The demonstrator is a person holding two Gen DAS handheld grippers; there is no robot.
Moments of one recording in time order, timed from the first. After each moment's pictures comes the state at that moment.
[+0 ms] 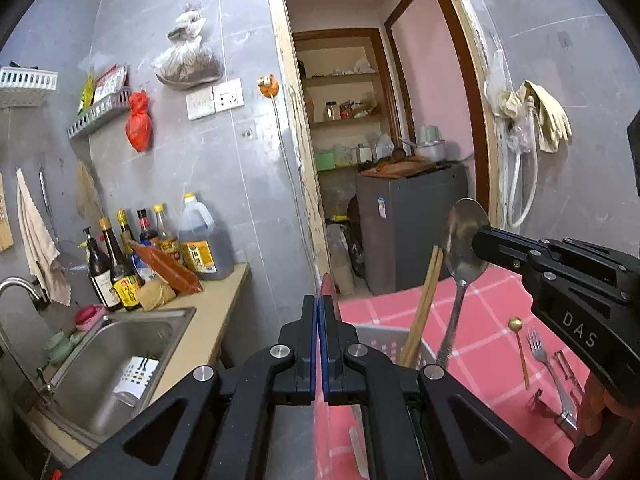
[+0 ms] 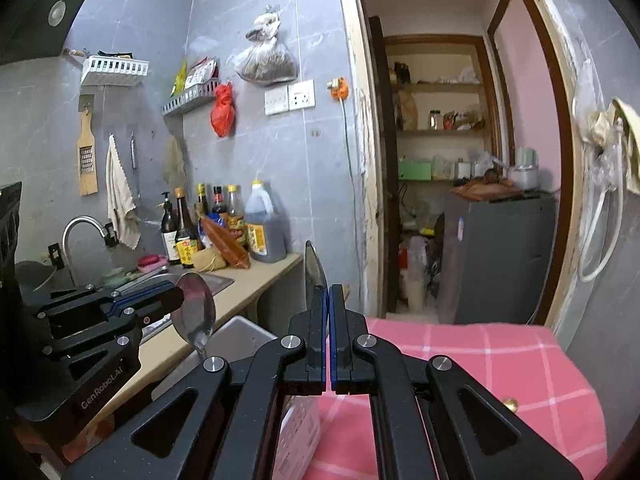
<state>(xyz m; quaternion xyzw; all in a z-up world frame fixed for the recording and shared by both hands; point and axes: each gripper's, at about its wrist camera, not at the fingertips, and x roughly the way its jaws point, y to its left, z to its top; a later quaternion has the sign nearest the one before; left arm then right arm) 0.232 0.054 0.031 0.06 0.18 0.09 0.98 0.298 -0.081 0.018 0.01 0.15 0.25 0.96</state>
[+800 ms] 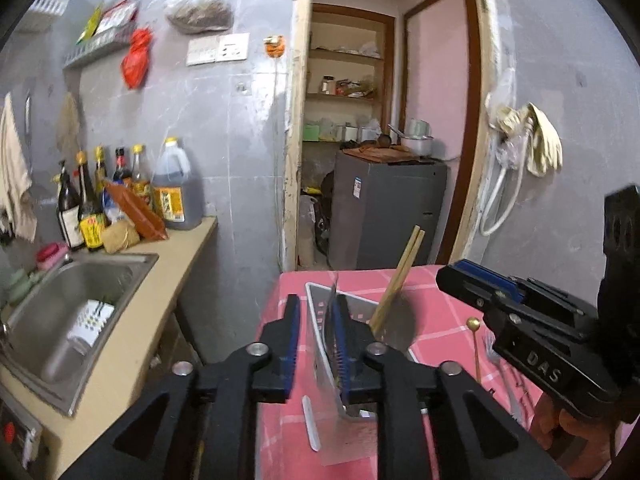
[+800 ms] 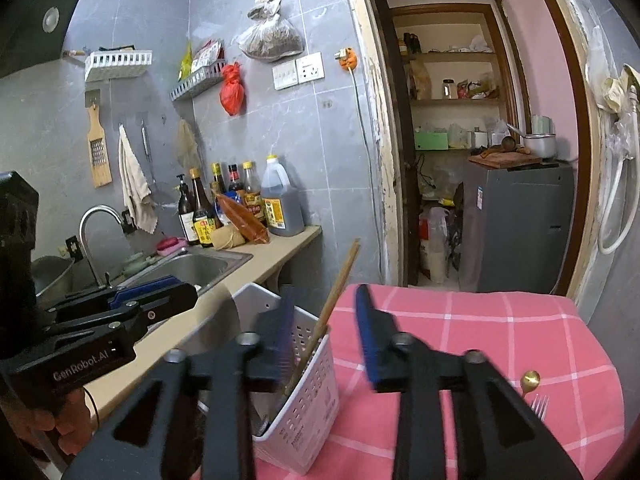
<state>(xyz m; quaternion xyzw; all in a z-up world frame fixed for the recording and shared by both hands) 0.229 0.073 0.017 -0.05 0.23 0.04 0.97 0.305 -0.089 -0.001 0.02 0.19 0.29 0.94</state>
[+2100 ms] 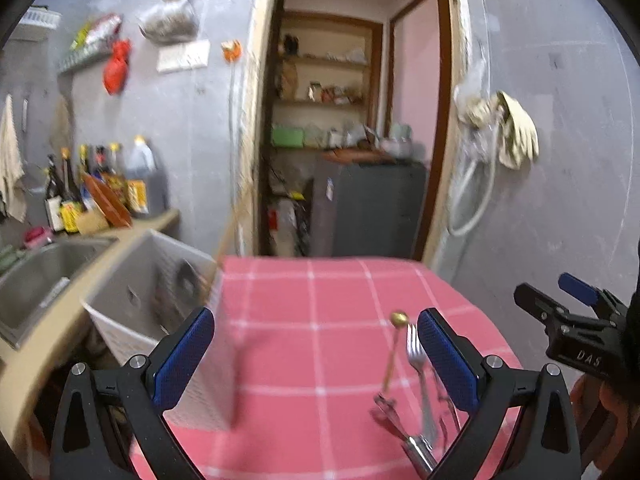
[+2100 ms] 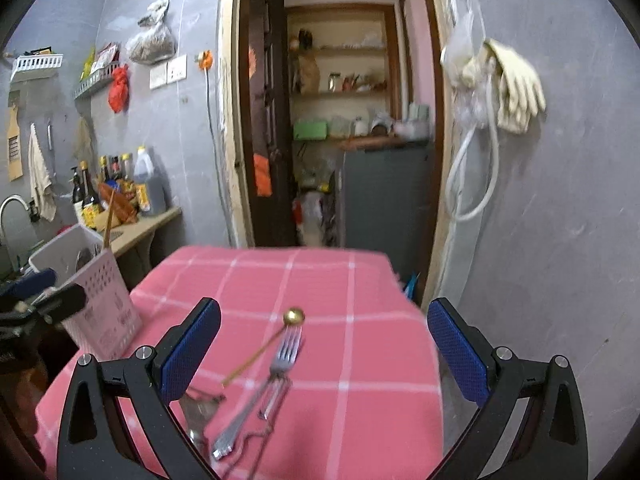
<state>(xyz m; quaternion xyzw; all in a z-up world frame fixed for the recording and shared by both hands) 0.223 -0.084 -0.024 -0.05 0.22 0.04 0.97 0.300 -0.321 -0.023 0.00 0.23 0.10 0.97</state>
